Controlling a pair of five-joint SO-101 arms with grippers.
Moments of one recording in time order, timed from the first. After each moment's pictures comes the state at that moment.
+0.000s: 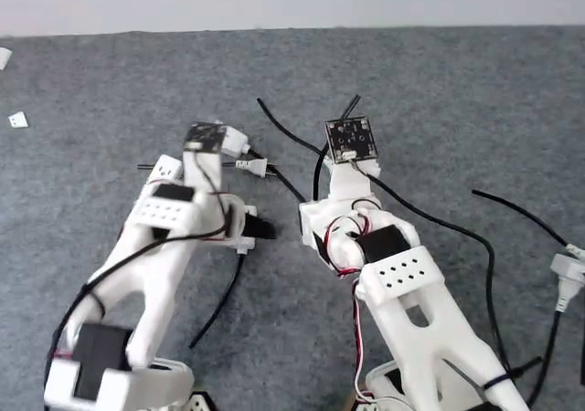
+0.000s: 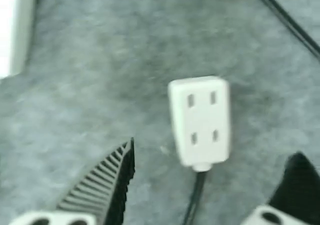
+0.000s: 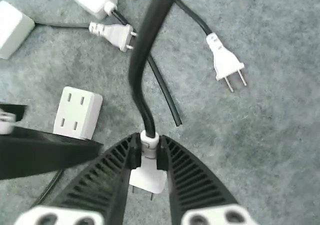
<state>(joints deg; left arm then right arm) 4.6 -7.5 41.8 55.3 7.6 -24.4 -33.1 49.3 44.1 -12.3</state>
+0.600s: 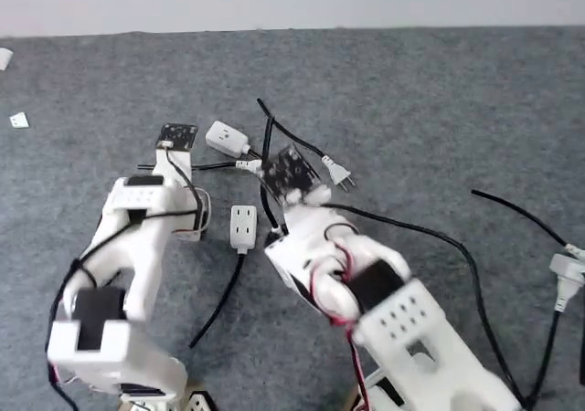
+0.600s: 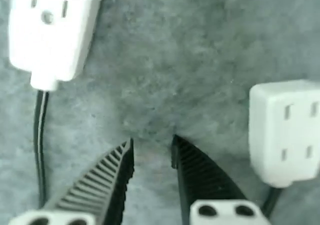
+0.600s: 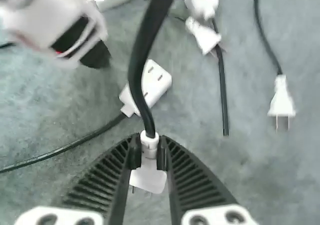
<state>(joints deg) -5.4 8.9 30.1 58.2 -6.9 -38.9 -50.5 51.9 52.7 4.5</state>
